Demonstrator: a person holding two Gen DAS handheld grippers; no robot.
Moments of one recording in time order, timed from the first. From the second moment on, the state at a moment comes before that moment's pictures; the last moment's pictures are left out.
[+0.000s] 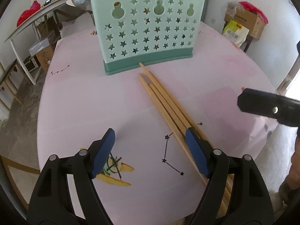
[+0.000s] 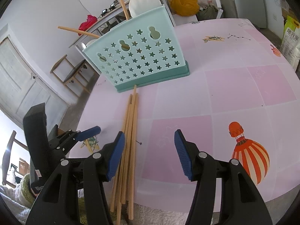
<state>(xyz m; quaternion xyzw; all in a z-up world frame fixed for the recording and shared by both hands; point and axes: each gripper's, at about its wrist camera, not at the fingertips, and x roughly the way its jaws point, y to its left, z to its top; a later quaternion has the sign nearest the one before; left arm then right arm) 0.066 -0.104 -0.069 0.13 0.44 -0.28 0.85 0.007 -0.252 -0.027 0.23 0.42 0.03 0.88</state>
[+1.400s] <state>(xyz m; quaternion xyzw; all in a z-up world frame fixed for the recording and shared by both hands) 0.088 -0.055 -0.063 0.11 0.45 -0.23 0.86 0.033 -0.186 -0.051 0.05 0.50 0.04 0.87</state>
